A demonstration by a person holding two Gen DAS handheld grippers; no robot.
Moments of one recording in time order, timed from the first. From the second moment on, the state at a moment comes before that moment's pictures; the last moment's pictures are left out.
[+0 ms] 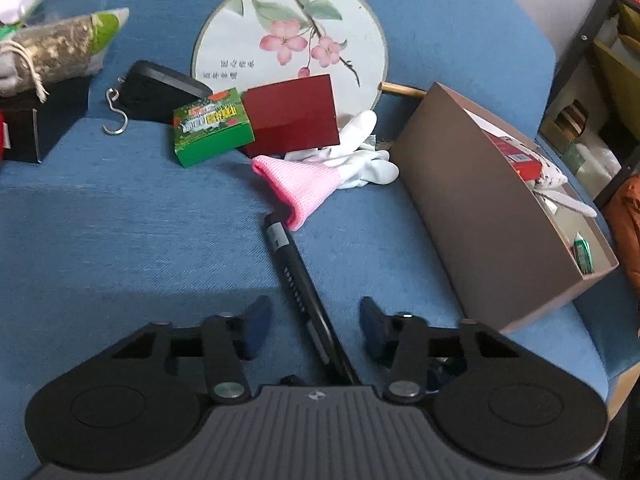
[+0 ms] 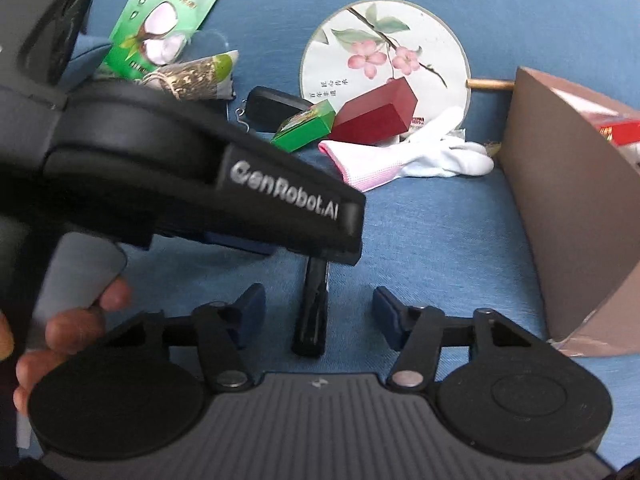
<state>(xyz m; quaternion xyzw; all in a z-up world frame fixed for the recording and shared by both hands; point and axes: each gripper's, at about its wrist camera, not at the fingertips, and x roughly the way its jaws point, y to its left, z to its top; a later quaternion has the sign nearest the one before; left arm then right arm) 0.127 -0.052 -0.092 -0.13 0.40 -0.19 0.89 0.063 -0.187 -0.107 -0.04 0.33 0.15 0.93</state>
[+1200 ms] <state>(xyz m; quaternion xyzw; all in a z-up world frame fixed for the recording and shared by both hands) 0.106 -0.161 0.023 -0.07 0.29 -0.22 0.93 0.027 -0.267 -0.020 0.09 0.14 0.10 0.98</state>
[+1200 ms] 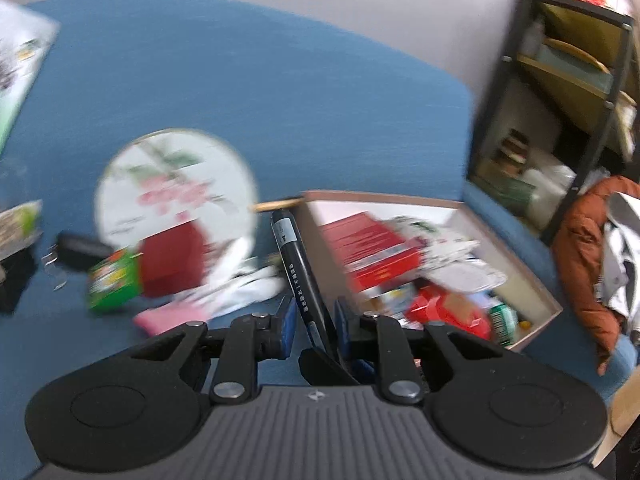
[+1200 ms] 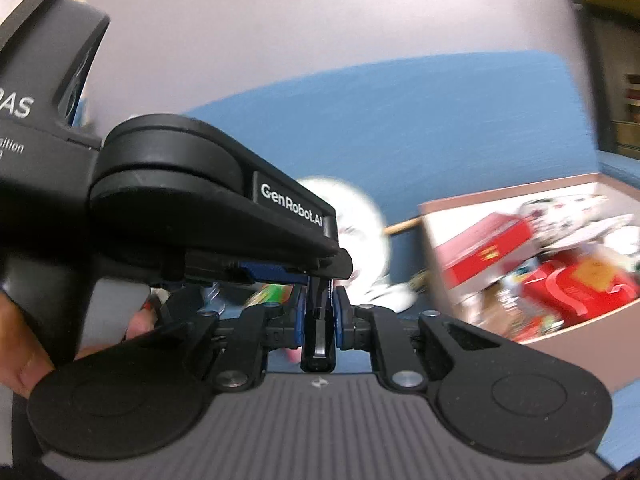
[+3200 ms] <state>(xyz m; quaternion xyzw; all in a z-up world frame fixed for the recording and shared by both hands) 0.115 -0.153 -0.016 -0.10 0.31 -0.19 0.93 0.052 -0.302 -0.028 0.03 0.13 -0.01 0.99</state>
